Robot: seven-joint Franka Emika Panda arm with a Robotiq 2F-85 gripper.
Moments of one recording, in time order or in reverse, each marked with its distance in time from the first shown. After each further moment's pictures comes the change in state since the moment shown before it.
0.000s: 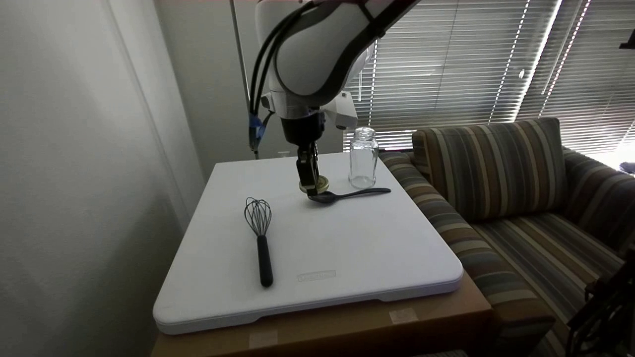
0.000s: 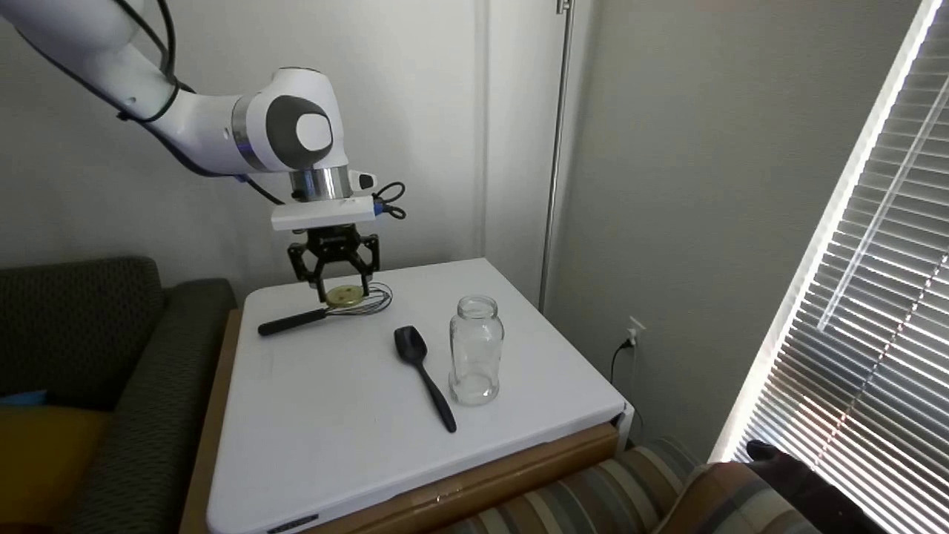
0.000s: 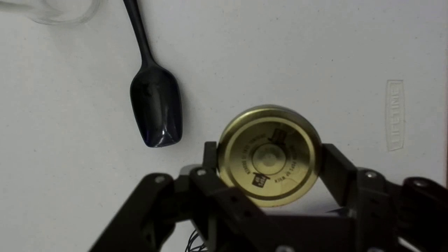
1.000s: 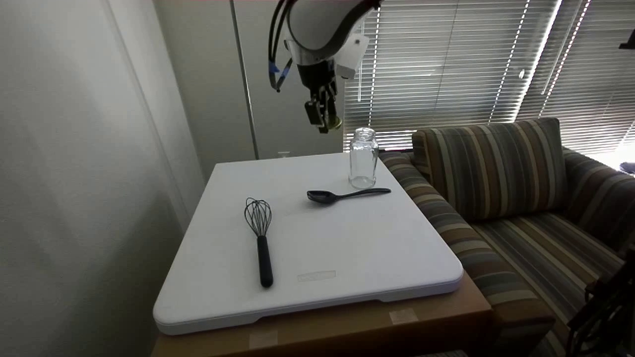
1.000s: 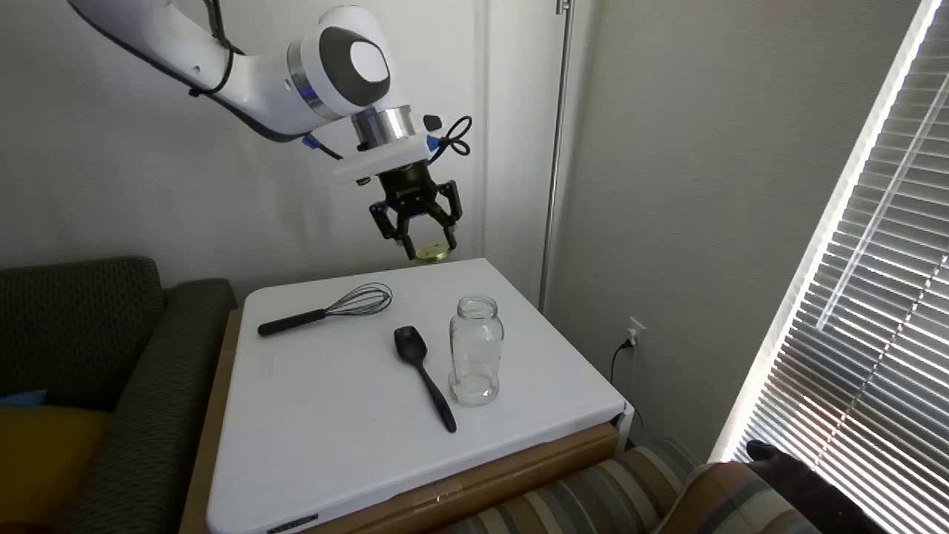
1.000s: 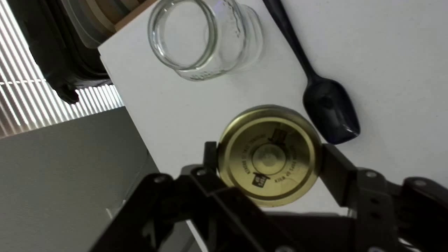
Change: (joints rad) arm -0.005 0.027 -0.168 0.245 -0.099 -0.118 0.244
